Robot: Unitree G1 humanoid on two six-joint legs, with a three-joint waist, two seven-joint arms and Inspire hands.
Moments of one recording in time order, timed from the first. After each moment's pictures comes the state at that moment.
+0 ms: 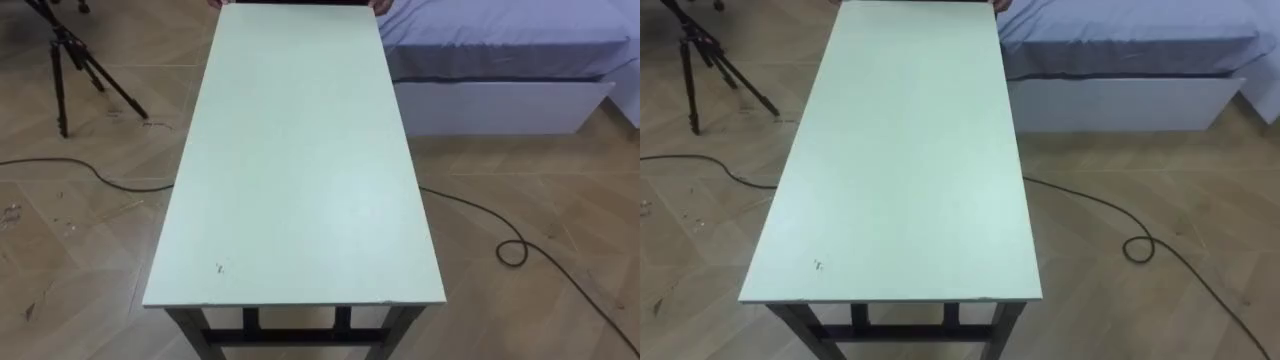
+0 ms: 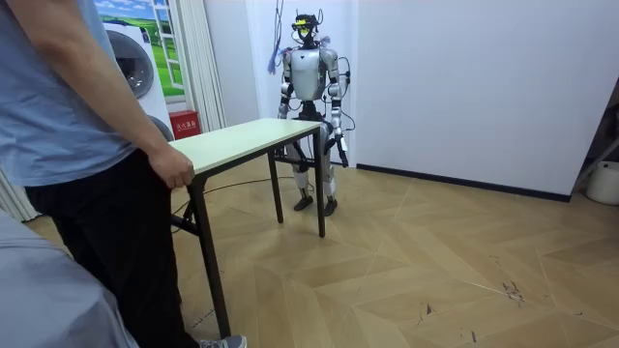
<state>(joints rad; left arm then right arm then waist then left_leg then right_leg) 0.20 0.14 0.03 1.12 -0.17 -0.04 0.22 0.09 -0.18 0.07 1.29 0.55 -0.02 0.15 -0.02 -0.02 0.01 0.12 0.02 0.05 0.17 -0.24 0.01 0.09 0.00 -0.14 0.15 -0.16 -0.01</state>
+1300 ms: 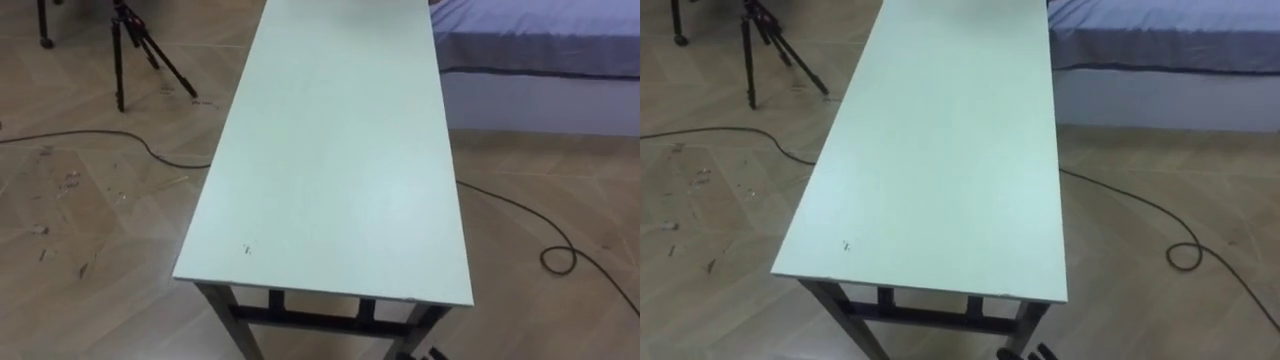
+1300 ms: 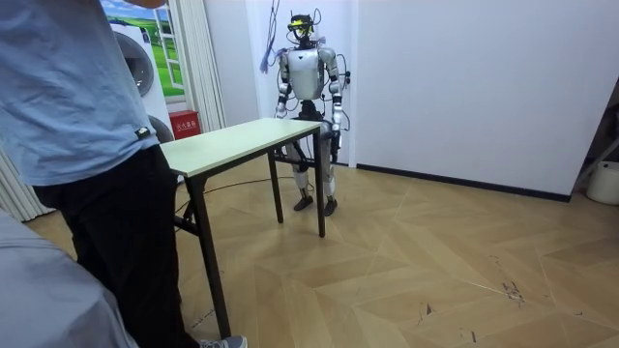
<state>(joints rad) 0.27 0.16 -0.09 0.82 -0.81 -0.01 -0.08 0.24 -0.22 0.14 0.81 0.96 0.02 0.38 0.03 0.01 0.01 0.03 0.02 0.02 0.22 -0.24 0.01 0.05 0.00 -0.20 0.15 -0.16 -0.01</state>
